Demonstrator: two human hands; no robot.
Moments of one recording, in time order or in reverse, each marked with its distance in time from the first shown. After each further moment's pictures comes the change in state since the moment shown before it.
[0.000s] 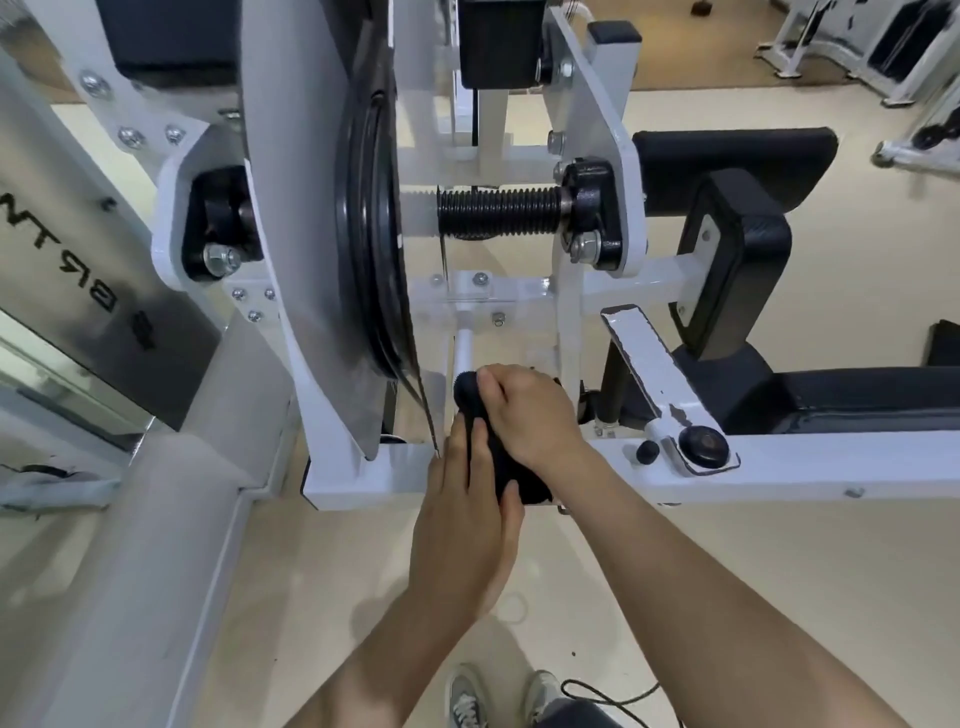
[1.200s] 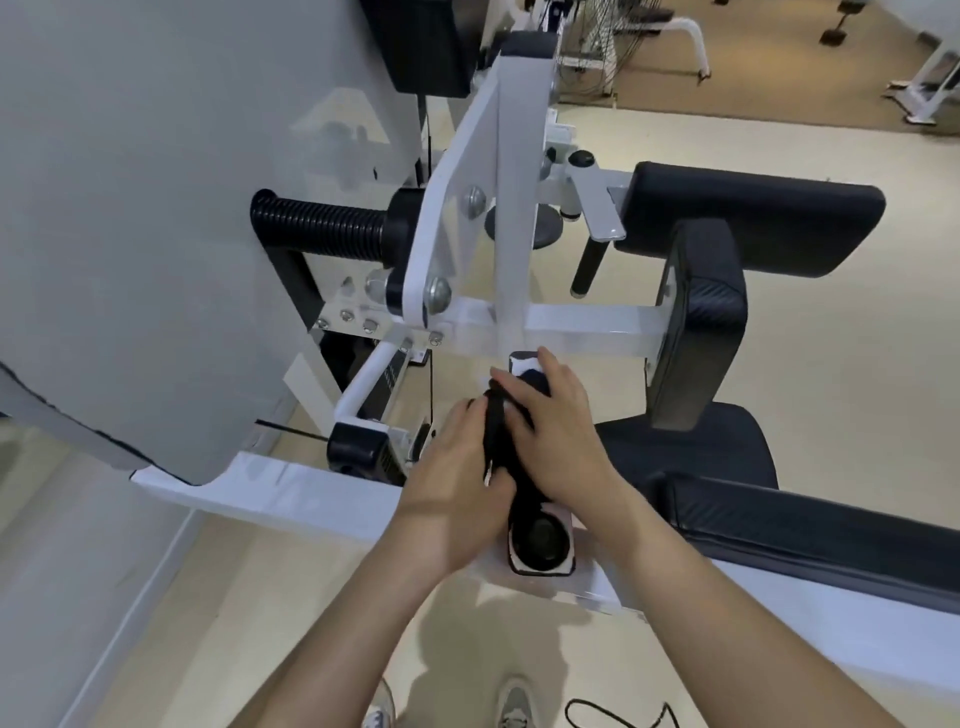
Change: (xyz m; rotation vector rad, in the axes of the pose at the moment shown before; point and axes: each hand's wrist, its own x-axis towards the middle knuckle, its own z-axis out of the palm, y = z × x) left_hand 0.103 0.145 0.041 -0.352 -0.134 -0.258; right_hand 0.031 0.163 -0.081 0.093 -0.129 -0.132
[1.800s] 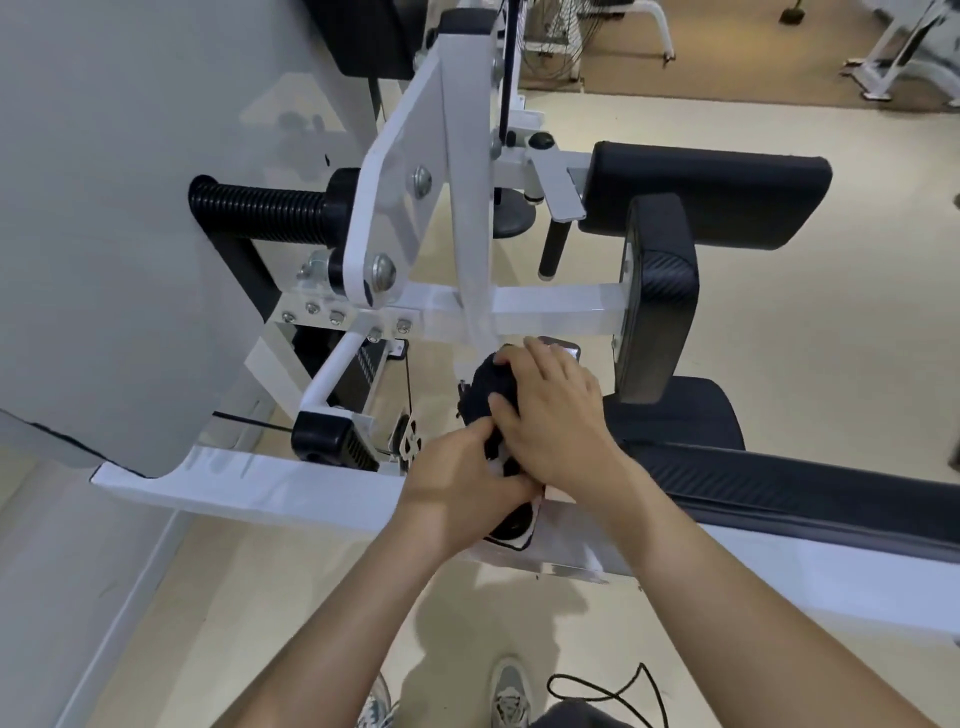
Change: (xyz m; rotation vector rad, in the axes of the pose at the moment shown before) left_hand 0.002 0.011 0.032 0.096 -0.073 -0.075; right_hand -0.024 -0.006 -0.034 -0.303 0.035 0.010
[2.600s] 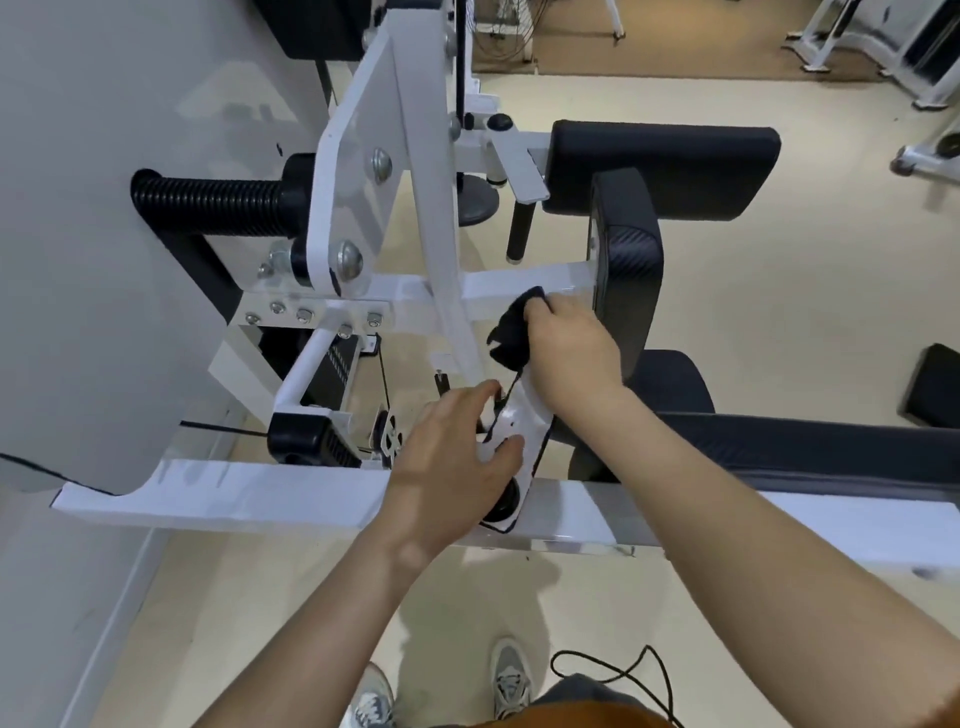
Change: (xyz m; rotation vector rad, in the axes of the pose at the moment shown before) left_hand -0.002 -0.009 0.005 -0.047 0.033 0.112; right_hand 0.028 0.021 -0.021 -0.255 0.075 0.121
